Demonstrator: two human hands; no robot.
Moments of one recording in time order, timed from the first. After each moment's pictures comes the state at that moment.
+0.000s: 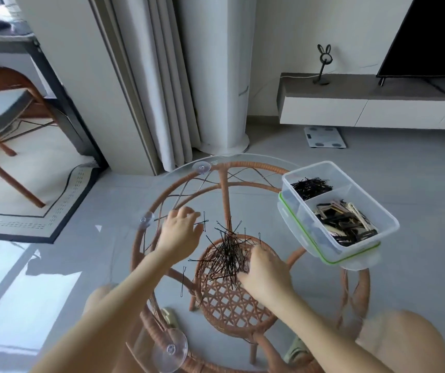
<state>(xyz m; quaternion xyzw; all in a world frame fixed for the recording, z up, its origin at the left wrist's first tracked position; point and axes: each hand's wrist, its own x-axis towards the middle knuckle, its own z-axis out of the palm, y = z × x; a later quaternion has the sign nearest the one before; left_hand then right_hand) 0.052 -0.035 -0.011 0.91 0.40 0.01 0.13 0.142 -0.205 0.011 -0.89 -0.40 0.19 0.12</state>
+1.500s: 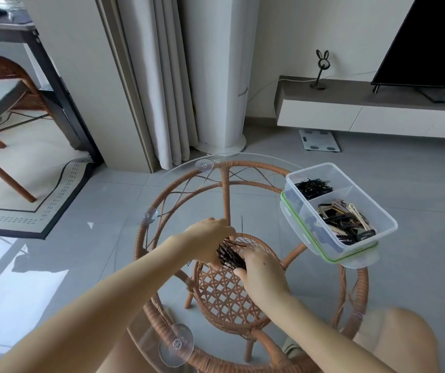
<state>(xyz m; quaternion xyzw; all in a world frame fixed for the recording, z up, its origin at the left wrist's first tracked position) 0.066 -0.058 0.020 0.97 0.16 -0.17 0.11 0.126 -0.201 0.001 -0.85 -0.48 0.12 0.16</state>
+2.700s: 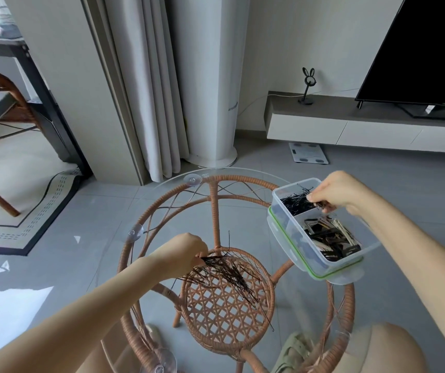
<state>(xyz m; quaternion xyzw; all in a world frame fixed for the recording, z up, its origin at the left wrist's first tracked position) 0.054 -0.045 0.017 0.95 0.23 -0.11 0.17 0.337 -0.194 0.101 -0.89 -0.26 0.24 0.30</state>
